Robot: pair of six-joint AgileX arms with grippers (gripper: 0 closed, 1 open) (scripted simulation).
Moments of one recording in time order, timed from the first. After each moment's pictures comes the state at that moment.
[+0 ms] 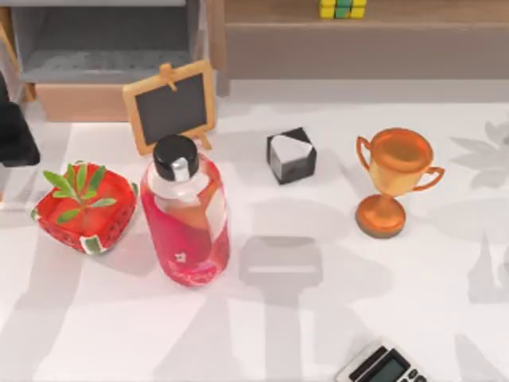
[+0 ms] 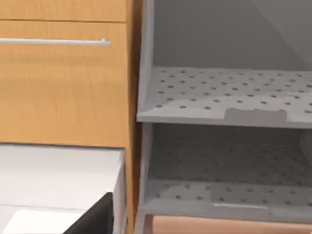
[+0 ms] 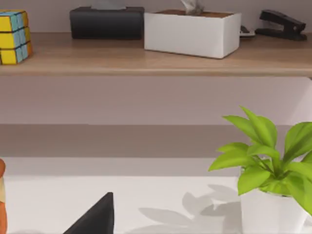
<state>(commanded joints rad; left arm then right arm) -0.21 0.68 0.45 0.17 -0.25 -0.02 0.00 0.00 0.00 0.00 0.00 0.00</state>
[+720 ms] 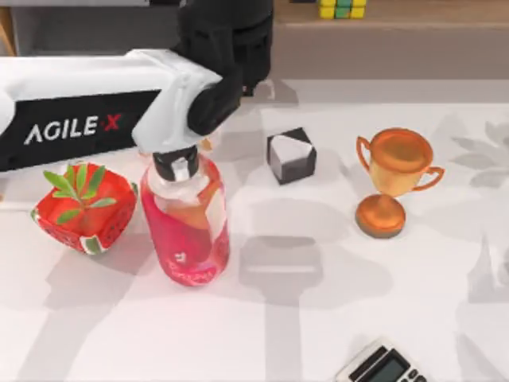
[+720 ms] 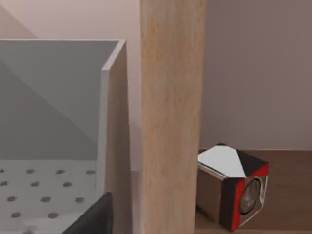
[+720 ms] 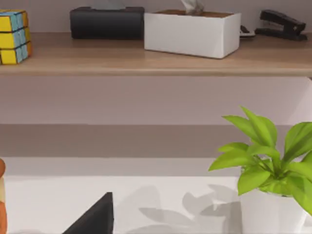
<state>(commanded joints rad) -0.66 1.93 1.35 0.59 -0.65 0.01 0.00 0.00 0.00 0.00 0.00 0.00</state>
